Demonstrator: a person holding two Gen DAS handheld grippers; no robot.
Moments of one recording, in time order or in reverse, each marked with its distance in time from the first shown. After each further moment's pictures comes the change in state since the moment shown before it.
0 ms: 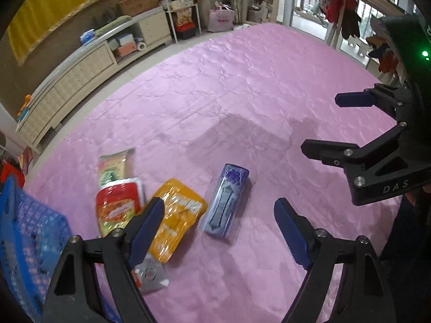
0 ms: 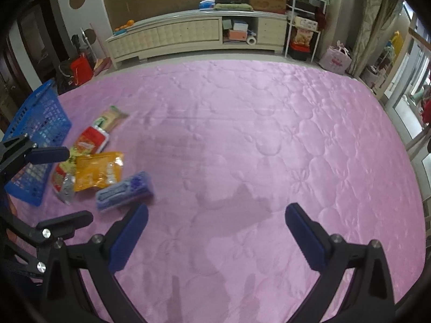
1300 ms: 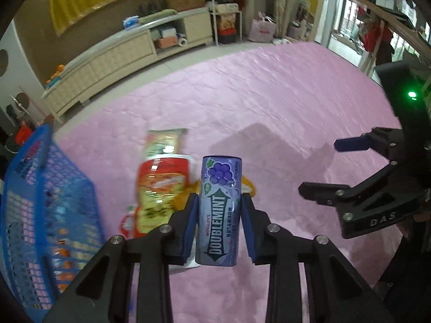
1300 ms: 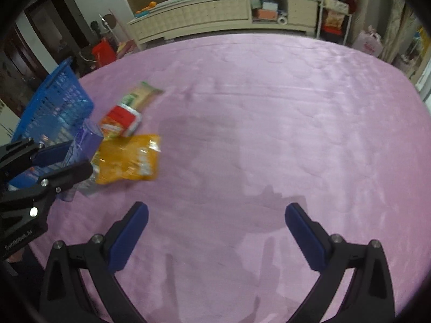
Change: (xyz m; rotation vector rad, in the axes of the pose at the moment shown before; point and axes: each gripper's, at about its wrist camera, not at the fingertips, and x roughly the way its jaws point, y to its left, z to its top) left arm -0.036 0.045 -0.044 -0.203 -0.058 0.115; right arm 0.038 0.056 0.015 -0.030 0.153 0.204
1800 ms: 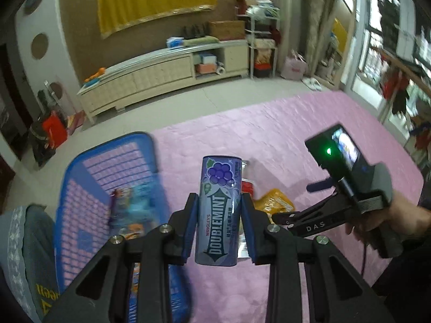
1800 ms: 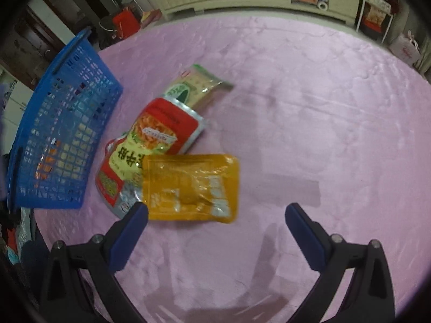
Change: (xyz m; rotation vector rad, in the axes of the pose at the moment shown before) left arm -0.089 0.083 -0.011 -0.167 -0.157 0.091; right arm 0.056 0.068 0.051 -0.065 0.165 0.069
